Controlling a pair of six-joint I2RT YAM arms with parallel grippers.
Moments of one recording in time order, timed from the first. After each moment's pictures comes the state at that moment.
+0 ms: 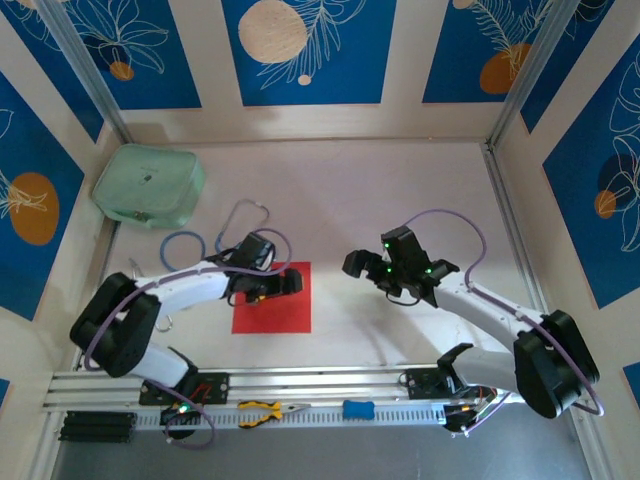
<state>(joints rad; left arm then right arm) -0.65 1.50 0.72 -0.31 0.25 -0.72 0.54 1.16 0.60 -0.33 -0.20 0.89</state>
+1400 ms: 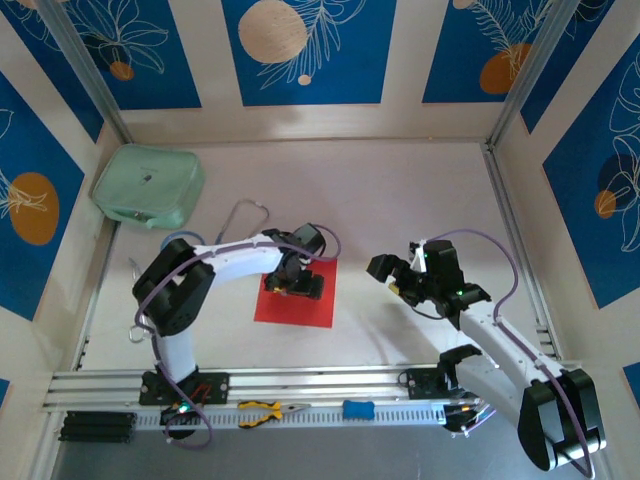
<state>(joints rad) -0.81 1.85 1.18 -0.77 0.02 -0.60 0.29 0.91 0.40 -0.27 -0.47 0.87</state>
